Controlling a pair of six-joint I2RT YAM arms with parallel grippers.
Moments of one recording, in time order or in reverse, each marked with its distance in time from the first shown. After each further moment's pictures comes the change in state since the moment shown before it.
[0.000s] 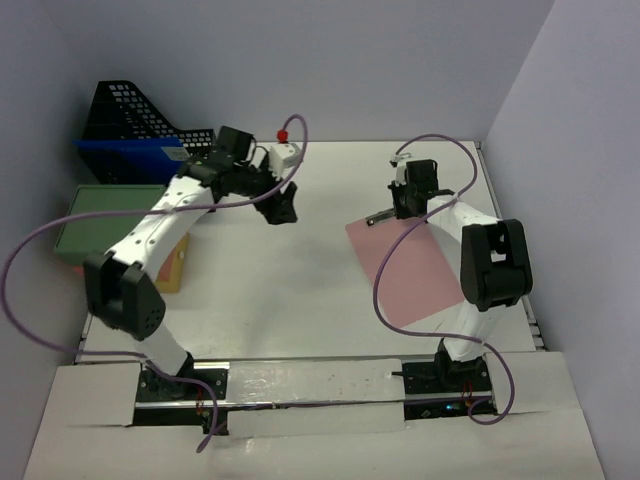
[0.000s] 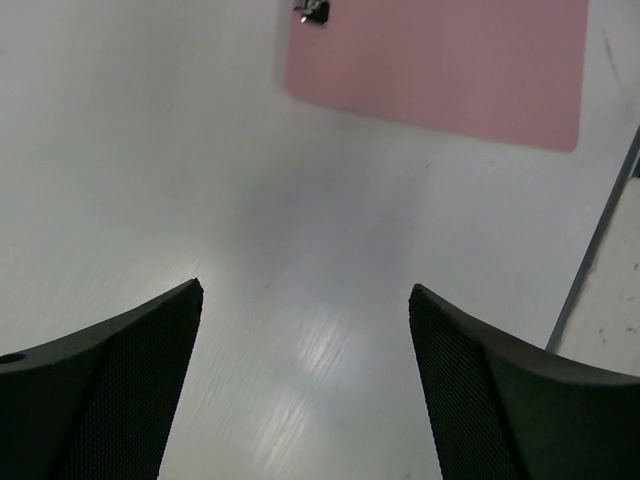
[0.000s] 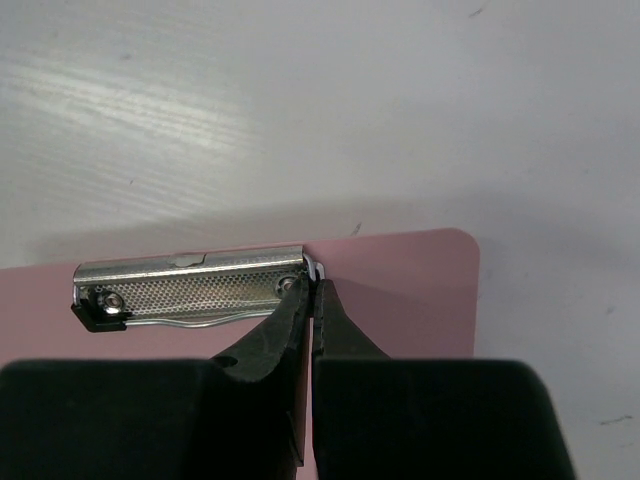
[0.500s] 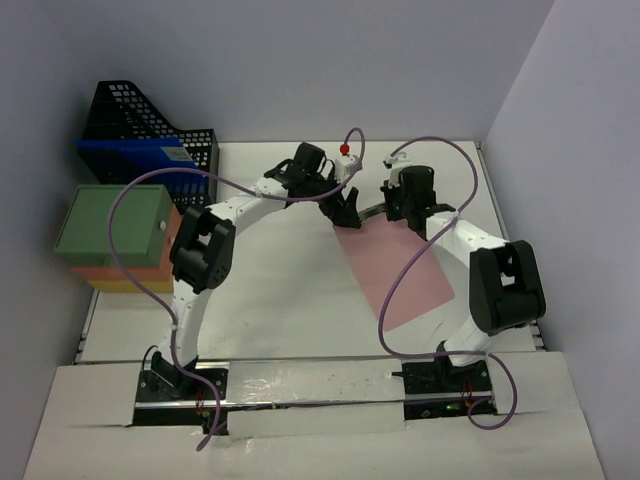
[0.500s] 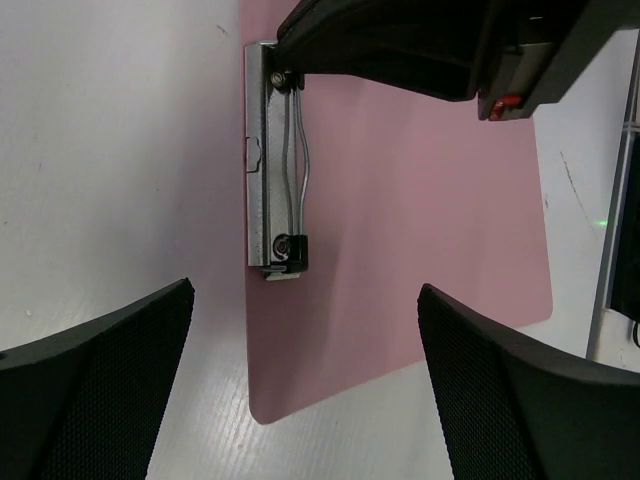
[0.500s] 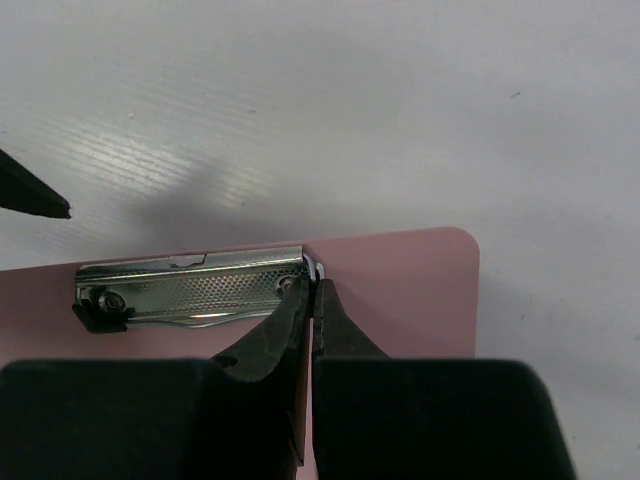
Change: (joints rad) left arm -0.187 0.548 0.243 0.421 0.131 -0.308; right arm 0.076 -0.170 -0.153 0.170 -0.019 0.053
